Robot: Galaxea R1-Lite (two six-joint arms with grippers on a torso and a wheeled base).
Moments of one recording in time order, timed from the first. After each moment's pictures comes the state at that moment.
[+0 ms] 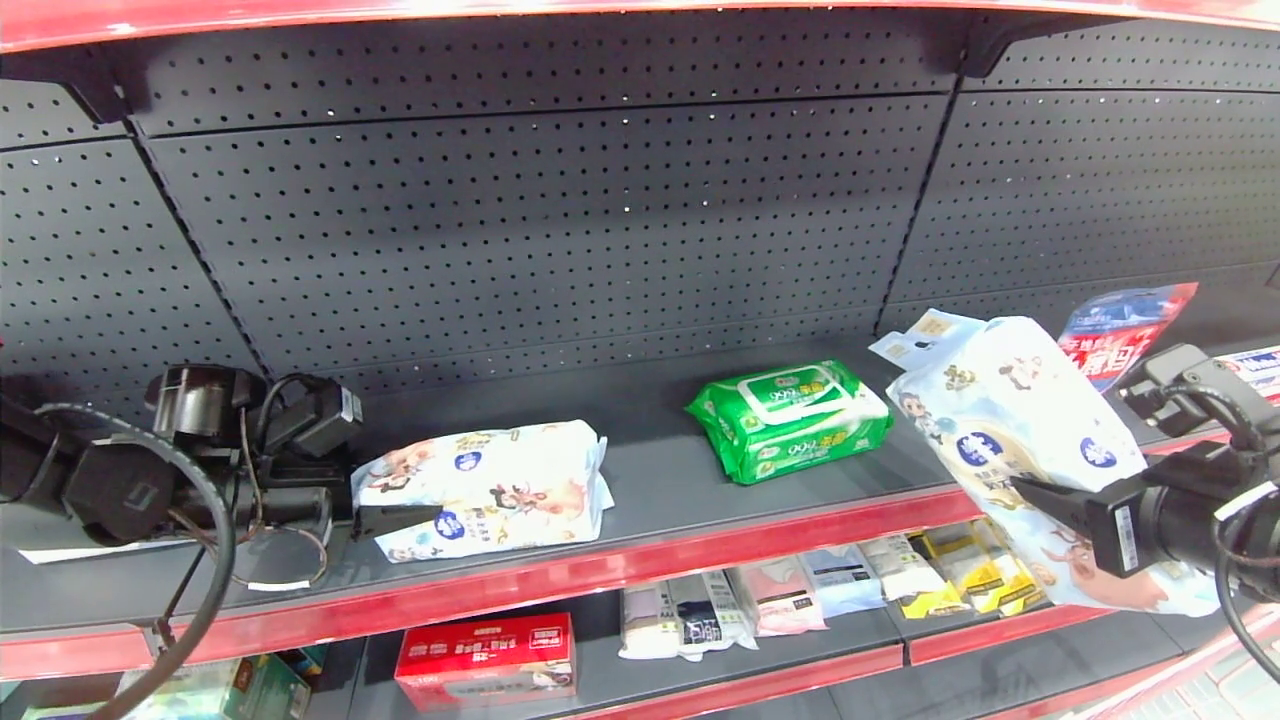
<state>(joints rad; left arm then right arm) 0.10 1.93 -0.77 -0.32 -0.92 0.87 0.12 1.31 -0.48 -0.35 0.02 -0.28</state>
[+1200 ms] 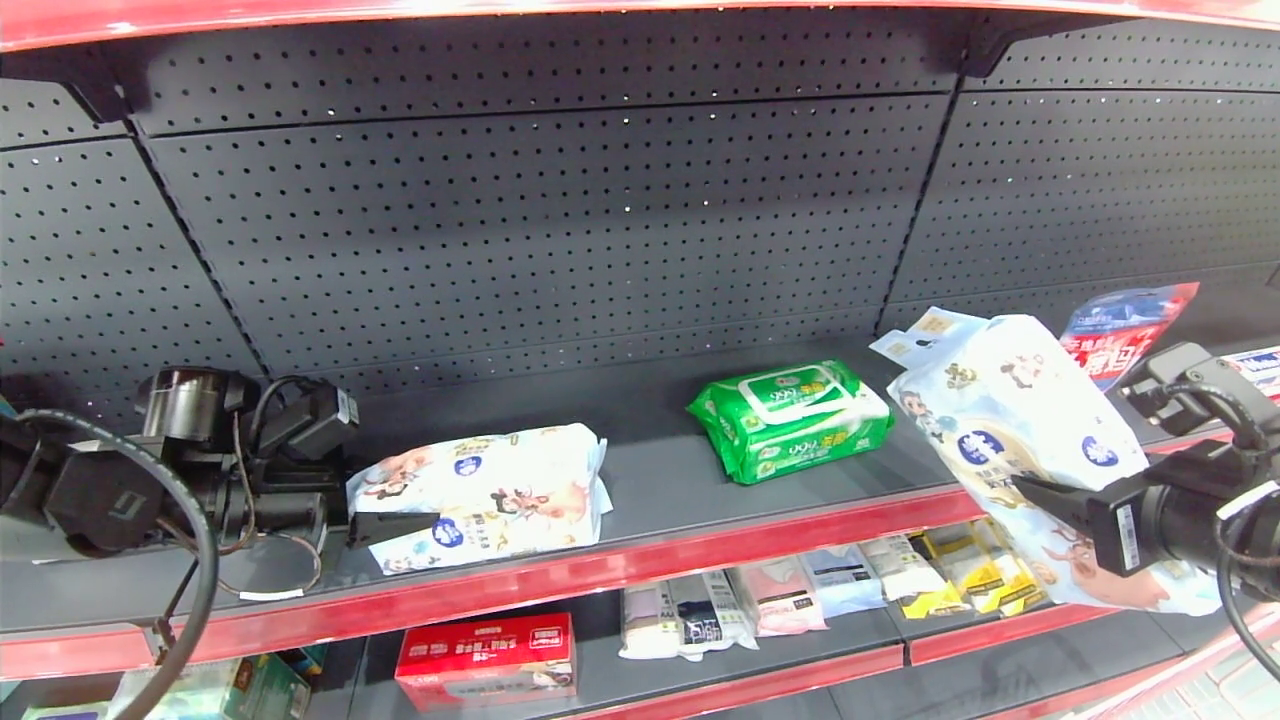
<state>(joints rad) 0.08 1.89 -0.73 -0.32 -0.93 0.82 0.12 1.31 -0.49 -0.35 0.02 -0.27</state>
